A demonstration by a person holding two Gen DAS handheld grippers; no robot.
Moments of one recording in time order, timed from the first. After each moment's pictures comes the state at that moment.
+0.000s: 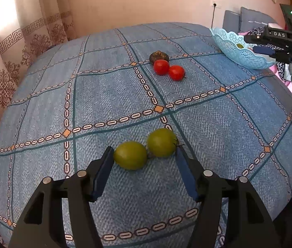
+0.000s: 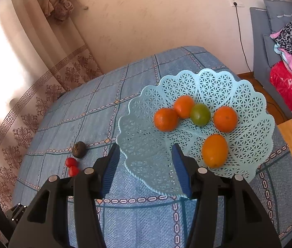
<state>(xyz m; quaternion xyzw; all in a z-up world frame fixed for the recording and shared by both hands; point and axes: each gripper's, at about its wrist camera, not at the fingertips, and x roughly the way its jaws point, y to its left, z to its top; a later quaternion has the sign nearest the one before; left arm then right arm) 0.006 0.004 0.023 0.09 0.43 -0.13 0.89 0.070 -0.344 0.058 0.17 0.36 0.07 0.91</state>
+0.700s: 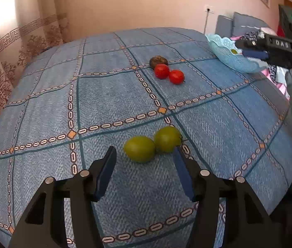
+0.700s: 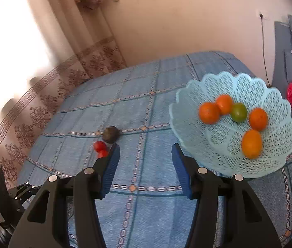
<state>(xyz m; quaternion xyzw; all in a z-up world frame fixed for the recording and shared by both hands) 0.001 0.023 0.025 0.08 0.42 -0.17 0.89 0.045 -0.283 0.069 0.12 0.35 0.14 0.92</state>
